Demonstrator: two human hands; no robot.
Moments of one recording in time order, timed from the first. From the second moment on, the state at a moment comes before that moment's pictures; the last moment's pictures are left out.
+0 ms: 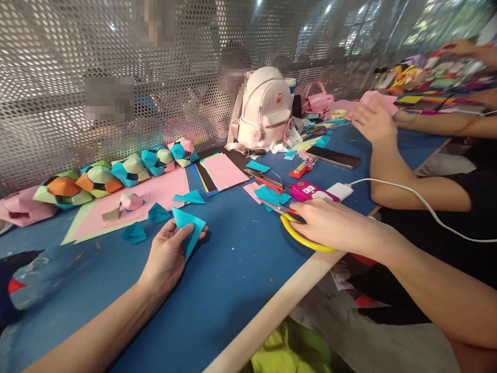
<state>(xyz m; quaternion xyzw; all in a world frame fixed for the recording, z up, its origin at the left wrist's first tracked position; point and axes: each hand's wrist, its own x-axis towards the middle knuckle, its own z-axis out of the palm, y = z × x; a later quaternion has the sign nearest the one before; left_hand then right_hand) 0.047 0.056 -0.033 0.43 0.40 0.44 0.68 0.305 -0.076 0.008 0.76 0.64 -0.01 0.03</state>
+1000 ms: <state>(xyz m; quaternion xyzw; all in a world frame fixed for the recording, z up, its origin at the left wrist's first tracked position) 0.046 0.056 -0.031 0.45 0.42 0.44 0.66 0.310 -0.013 0.022 0.75 0.65 0.00 0.08</state>
